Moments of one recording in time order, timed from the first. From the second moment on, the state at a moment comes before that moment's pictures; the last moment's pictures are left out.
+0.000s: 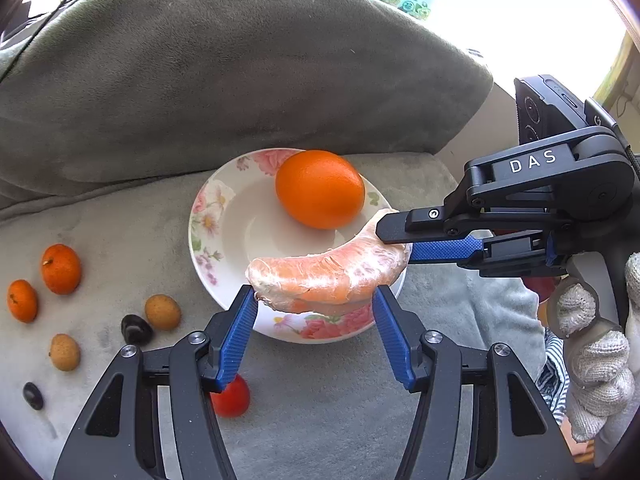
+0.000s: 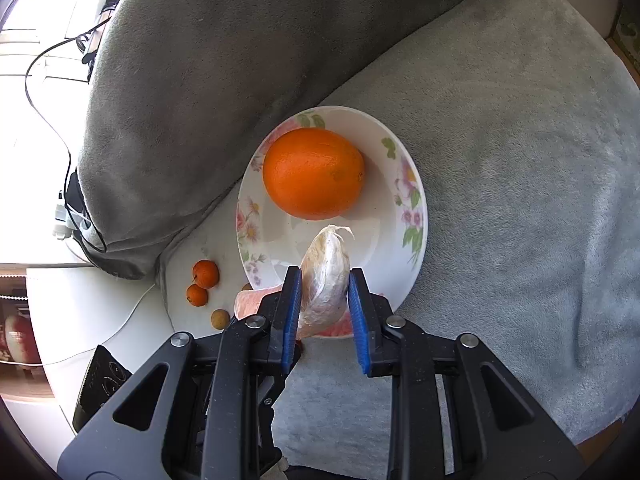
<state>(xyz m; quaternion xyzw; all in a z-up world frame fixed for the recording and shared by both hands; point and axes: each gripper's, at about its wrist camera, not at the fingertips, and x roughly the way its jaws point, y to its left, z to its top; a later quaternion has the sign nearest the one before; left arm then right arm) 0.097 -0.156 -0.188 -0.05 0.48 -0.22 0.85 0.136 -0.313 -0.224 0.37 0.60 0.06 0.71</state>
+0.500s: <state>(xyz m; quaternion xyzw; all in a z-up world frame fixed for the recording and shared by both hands) 0.108 -0.163 -0.195 -0.05 0.49 -0.22 0.84 0.139 -0.334 -0.220 0.36 0.59 0.03 0.72</state>
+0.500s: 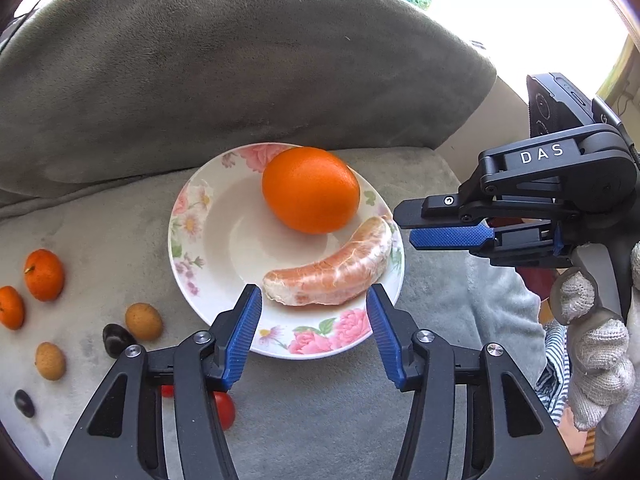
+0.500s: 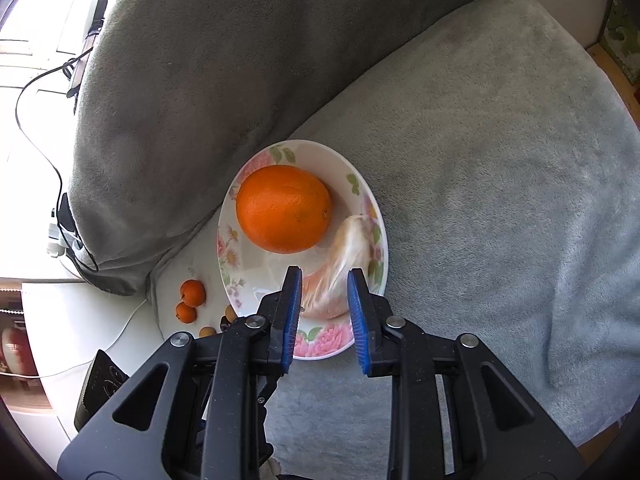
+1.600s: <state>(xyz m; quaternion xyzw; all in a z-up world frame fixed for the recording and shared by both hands) 0.062 -0.069 -0.173 -0.07 0.48 -0.15 0.86 0.098 -0.264 -0.164 0.16 0.50 0.08 0.85</state>
